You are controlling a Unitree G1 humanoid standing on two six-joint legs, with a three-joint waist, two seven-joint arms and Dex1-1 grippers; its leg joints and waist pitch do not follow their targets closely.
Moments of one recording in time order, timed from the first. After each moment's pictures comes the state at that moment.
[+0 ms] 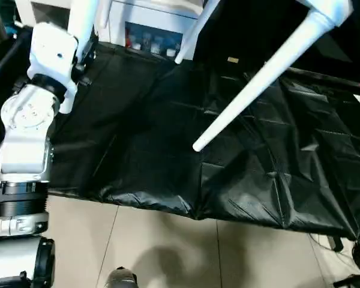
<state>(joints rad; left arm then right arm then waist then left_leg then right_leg) -0.66 0.48 0.16 0.21 0.06 -0.01 -0.33 -0.76 -0.62 -0.47 0.49 0.57 0.19 0.85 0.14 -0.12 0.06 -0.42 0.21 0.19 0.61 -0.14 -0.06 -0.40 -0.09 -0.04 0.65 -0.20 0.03</state>
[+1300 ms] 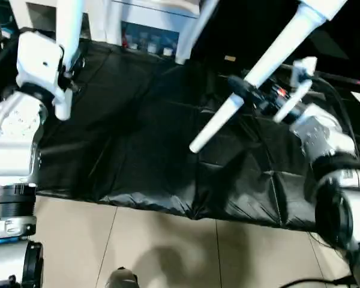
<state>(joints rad) -0.61 0.53 0.17 0.33 -0.02 -0.07 -0.36 -0.94 -0.34 -0.25 0.98 0.40 0.04 1.14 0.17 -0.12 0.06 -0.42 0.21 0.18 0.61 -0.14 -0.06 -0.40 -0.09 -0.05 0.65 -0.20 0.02</state>
